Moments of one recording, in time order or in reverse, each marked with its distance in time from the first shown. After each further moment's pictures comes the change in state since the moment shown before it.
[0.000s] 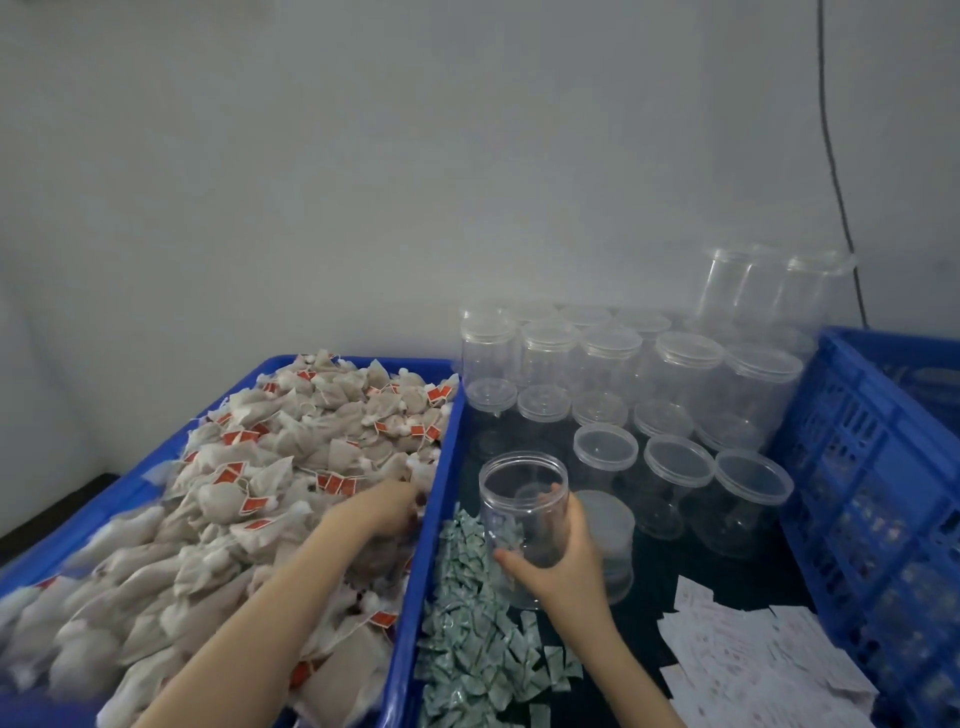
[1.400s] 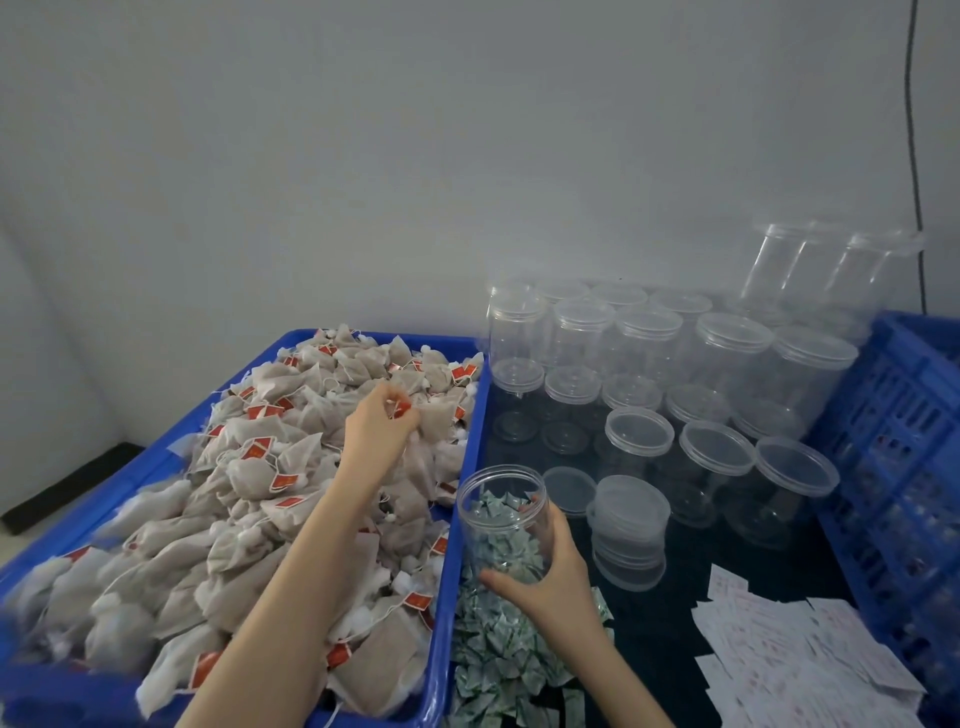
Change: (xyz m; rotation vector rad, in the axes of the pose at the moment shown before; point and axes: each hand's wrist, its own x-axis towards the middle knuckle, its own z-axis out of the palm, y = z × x) left_hand -0.027 -0.010 -0.039 -0.892 0.748 -0.172; right_hand -0.016 0.004 0.042 -0.024 -0.120 0.088
